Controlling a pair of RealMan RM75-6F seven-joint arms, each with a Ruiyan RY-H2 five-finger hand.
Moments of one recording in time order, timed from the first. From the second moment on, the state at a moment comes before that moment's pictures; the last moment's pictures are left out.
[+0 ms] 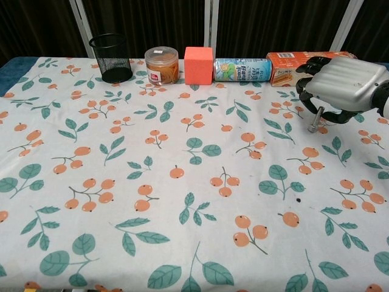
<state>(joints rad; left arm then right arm) -0.05 -1.22 -0.04 -1.57 1.46 1.51 0.08 0.71 -1.51 0.06 -1.17 -1.41 0.93 -0.64</state>
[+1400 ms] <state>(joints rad) -0.08 -1.21 -0.06 -1.58 1.47 1.49 0.10 0.54 -1.33 0.07 -1.47 -1.42 1.20 -0.42</state>
